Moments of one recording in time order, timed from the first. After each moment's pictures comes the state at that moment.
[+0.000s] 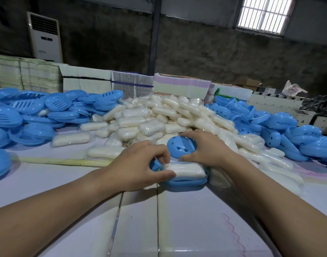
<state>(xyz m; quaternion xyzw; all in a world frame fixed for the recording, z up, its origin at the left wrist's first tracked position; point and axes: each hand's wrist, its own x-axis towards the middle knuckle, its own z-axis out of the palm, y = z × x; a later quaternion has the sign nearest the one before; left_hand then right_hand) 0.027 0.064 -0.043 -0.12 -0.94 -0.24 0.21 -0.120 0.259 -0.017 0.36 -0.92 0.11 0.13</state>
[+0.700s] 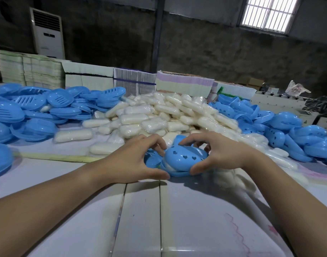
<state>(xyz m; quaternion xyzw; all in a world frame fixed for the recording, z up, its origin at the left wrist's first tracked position) 0.023 0.044 -0.043 -0.11 -0.93 -0.30 0.16 -0.091 0.282 0.008 0.47 -0.85 0.22 -0.05</state>
